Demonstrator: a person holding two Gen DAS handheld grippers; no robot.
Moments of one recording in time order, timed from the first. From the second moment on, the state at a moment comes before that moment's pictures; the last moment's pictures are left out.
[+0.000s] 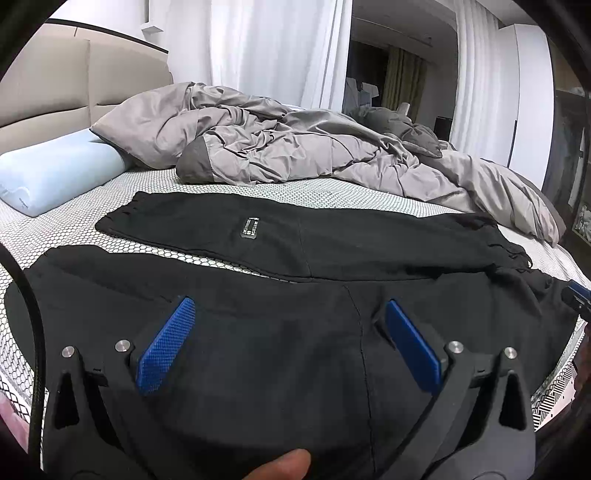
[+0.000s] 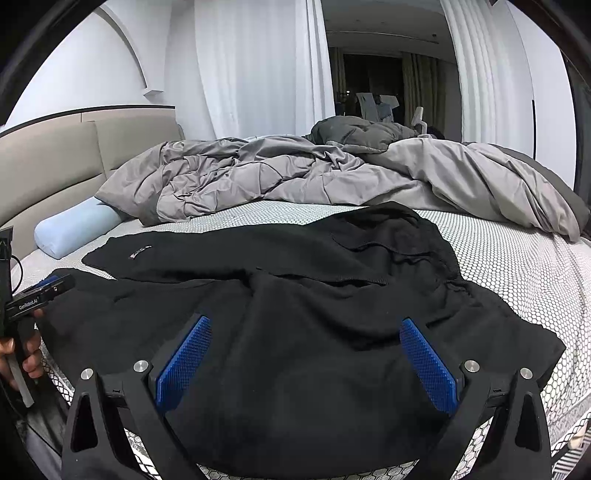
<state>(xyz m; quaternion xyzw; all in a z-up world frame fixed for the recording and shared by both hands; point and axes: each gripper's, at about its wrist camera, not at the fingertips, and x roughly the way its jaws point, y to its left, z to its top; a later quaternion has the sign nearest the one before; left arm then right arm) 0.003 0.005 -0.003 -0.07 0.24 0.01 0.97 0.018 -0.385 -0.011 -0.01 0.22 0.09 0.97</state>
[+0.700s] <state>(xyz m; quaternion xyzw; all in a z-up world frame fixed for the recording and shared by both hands) 0.005 0.007 -0.004 -0.08 0.24 0.01 0.97 0.020 -0.384 -0.012 -0.02 0.22 0.08 0.97</state>
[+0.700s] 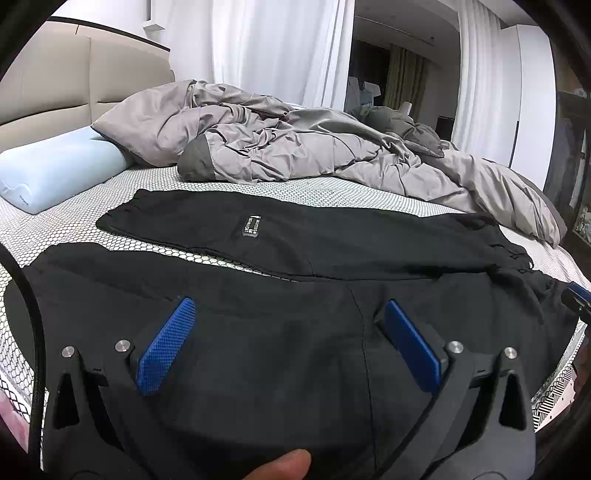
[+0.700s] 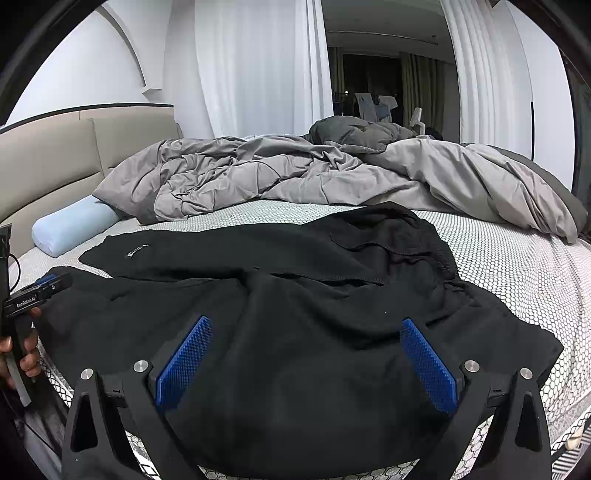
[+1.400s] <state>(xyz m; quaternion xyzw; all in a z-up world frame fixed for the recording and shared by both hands) 0.005 0.010 -0.004 -0.08 0.24 0.01 0.97 0.021 -0.392 -0.012 0.00 0.22 0.07 0.97</state>
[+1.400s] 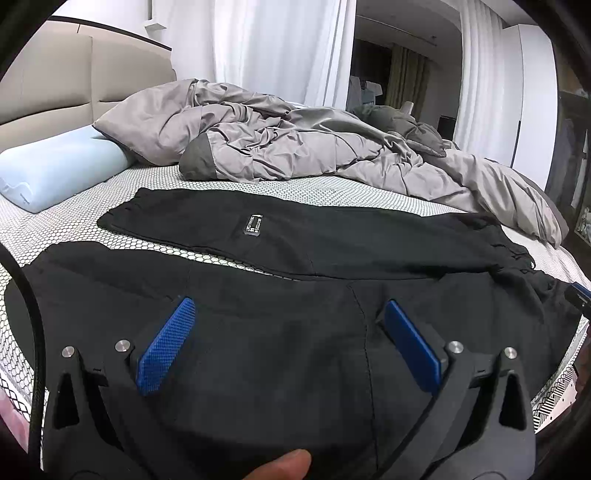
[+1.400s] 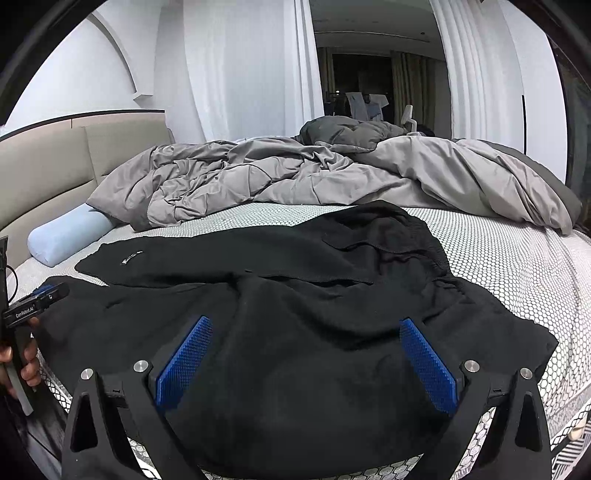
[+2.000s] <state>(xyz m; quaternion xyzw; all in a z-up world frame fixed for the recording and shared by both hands) 0.006 0.013 -0.005 -0.08 0.24 0.01 0.97 0.022 -0.394 -0.014 0.00 0.22 0.07 0.97</state>
